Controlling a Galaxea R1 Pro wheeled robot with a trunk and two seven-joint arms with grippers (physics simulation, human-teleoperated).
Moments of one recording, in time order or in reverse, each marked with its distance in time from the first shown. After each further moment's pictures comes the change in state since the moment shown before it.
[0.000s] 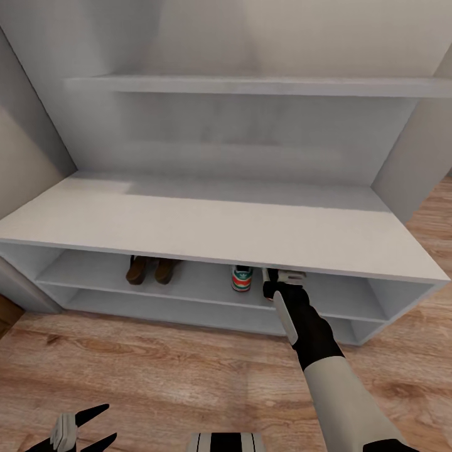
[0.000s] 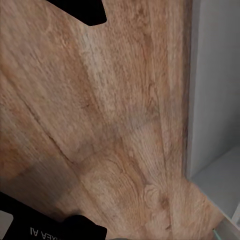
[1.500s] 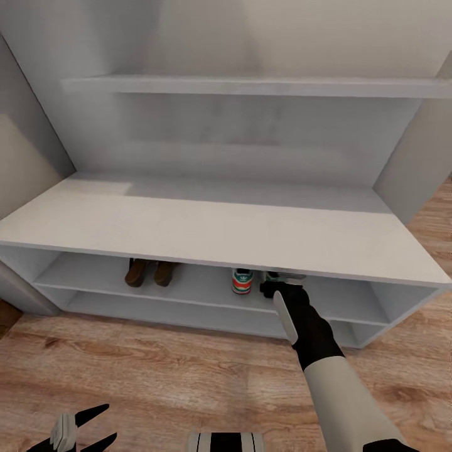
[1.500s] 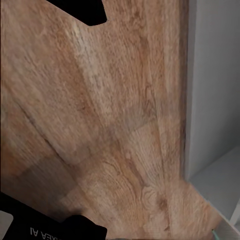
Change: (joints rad) left arm 0.000 0.000 0.001 0.001 0.000 0.000 0.000; right arm 0.000 0.000 -0.001 0.000 0.002 0.000 -0.001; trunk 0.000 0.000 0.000
